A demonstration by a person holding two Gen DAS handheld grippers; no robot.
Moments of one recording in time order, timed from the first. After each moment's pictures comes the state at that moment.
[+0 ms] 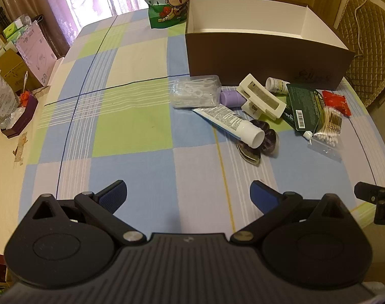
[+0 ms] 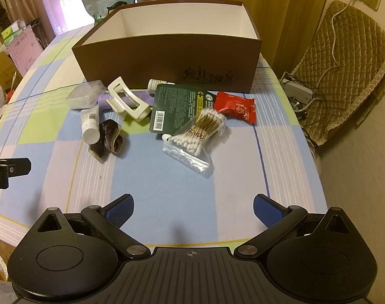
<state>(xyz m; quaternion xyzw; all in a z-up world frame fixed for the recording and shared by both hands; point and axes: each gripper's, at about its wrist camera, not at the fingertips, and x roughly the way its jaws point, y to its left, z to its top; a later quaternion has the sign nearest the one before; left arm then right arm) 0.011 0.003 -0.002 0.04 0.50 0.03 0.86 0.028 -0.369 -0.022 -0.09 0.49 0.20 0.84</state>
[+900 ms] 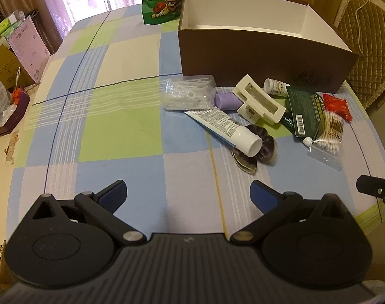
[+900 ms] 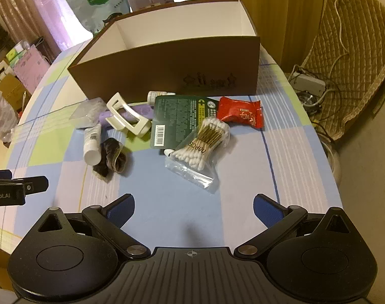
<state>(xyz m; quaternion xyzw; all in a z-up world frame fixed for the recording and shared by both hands) 0.033 0.001 -0.015 0.03 0.51 0.02 0.86 0.062 -0.384 -0.029 -0.03 0.51 0.23 0.83</state>
